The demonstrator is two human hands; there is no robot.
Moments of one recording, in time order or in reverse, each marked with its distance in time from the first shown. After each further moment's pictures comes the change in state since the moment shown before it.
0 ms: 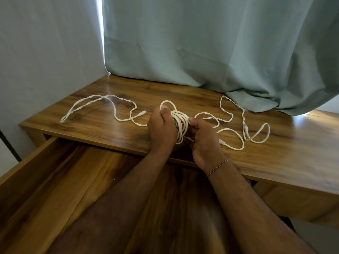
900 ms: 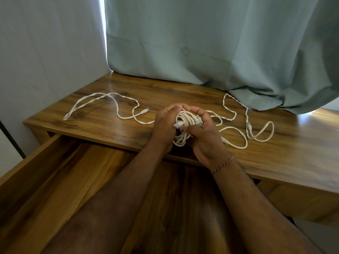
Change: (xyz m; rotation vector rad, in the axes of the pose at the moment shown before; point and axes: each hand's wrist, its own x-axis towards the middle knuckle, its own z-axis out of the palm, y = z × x) left_hand 0.006 0.007 -0.012 -0.467 -0.480 -0.227; right_hand 0.003 0.004 -0.010 0.057 -0.214 -0.159
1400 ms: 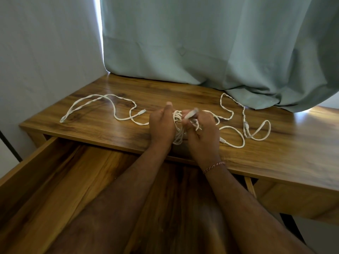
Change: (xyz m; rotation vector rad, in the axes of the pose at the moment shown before) left_hand 0.006 -0.004 0.010 0.151 0.393 -0.025; right_hand -0.001 0.009 -0.002 -1.082 0.255 -0.761
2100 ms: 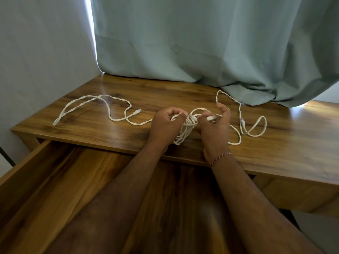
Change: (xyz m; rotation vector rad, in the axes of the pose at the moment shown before) left_hand 0.006 -0.014 0.001 0.247 -0.306 0.115; right_hand 0.014 0.018 -0.013 0.509 0.217 0.779
